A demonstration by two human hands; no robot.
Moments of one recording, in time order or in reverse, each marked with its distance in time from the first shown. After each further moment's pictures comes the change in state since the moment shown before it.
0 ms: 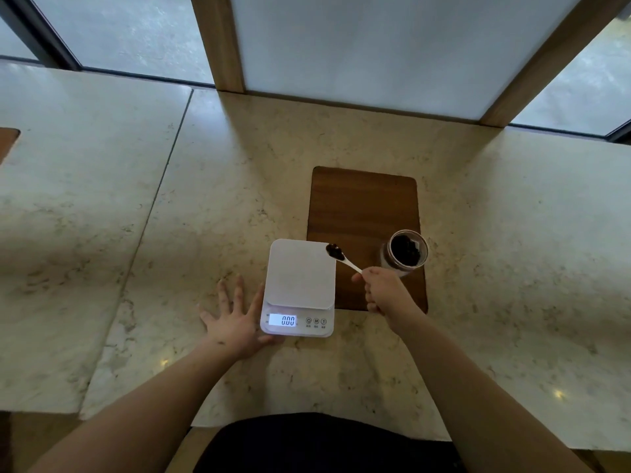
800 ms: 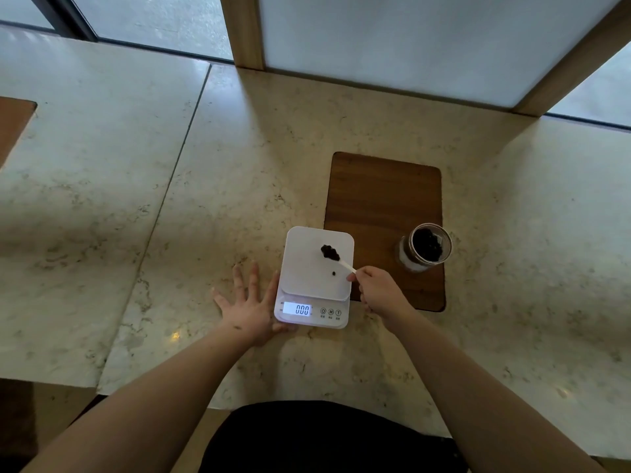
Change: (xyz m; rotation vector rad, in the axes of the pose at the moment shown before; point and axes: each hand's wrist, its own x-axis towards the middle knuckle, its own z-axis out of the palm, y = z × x) left_hand -0.001 0.001 0.001 0.046 -0.010 -0.004; right_hand 0.013 0.018 0.036 -0.229 -0.063 -0.086
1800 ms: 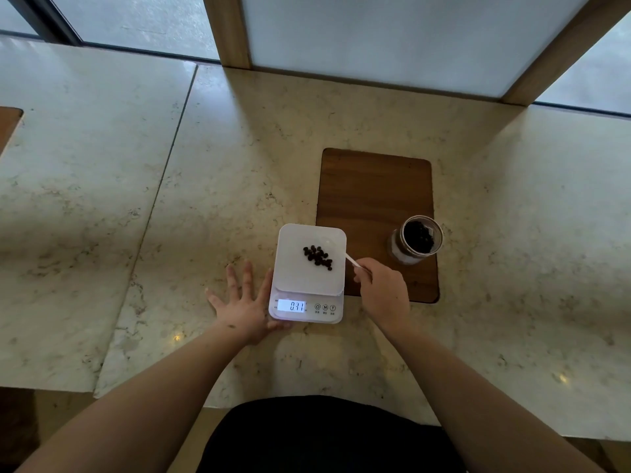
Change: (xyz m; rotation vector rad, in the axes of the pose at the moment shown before) left_hand 0.002 -0.004 0.001 -0.019 0.014 0.004; right_hand -0.012 0.025 -0.009 -0.456 0.352 -0.460
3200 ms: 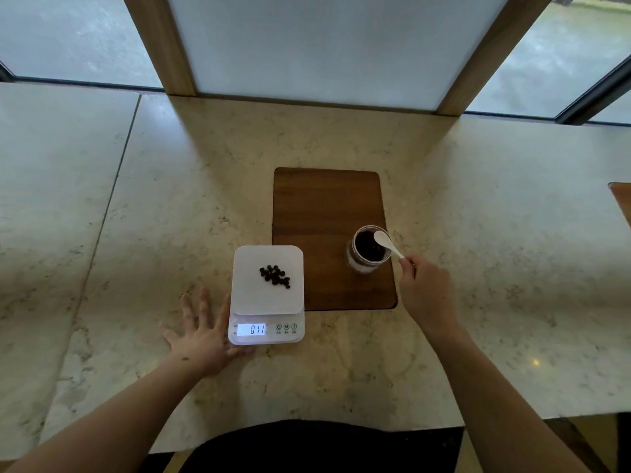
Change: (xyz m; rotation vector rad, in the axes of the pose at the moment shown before) left_hand 0.003 -0.001 -0.001 0.011 -0.065 -0.021; right_hand -0.002 0.051 -0.122 -0.164 0.289 0.141
